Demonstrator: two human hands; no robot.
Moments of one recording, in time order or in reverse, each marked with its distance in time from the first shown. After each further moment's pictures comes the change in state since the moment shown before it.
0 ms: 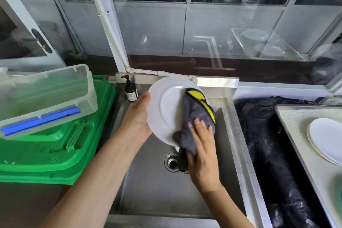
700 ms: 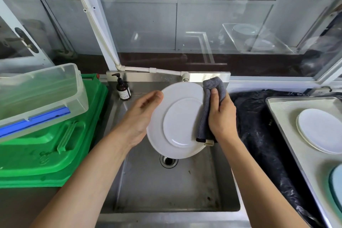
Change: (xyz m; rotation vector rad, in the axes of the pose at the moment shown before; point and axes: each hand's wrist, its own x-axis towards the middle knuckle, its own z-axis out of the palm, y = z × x) left_hand -0.004 -0.012 -0.007 0.365 -0.292 0.114; right_hand 0.101 0.023 -0.060 0.128 0.121 0.688
